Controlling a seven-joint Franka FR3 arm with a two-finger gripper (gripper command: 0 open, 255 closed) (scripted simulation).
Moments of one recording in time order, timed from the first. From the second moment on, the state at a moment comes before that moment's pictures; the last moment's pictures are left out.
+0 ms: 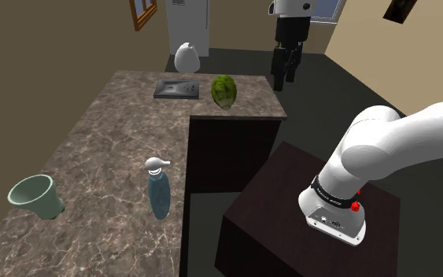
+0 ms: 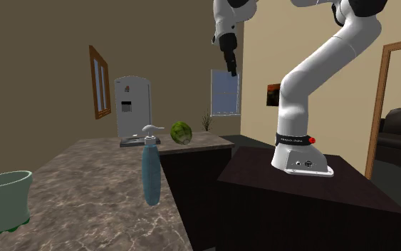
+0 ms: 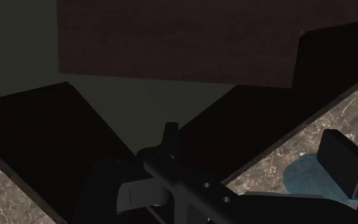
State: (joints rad) arm -0.02 -0.82 0.02 -2.44 0.09 1.44 -0.05
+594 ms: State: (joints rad) arm 0.02 -0.70 0.14 -2.48 0.20 1.63 0.07
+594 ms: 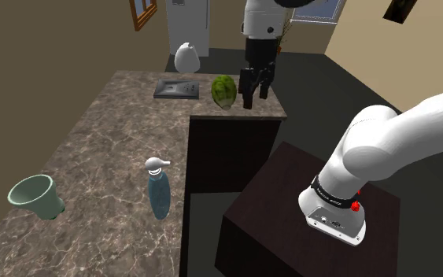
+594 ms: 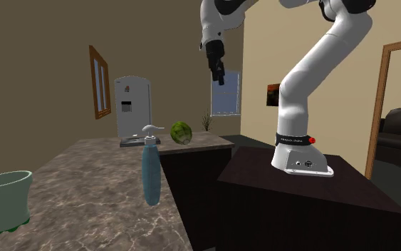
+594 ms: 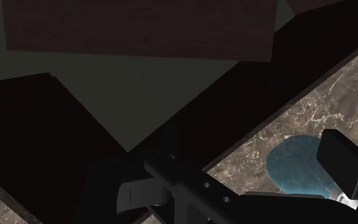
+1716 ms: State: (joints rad) arm 0.07 -0.17 0.41 -2.30 0.27 2.10 0.37
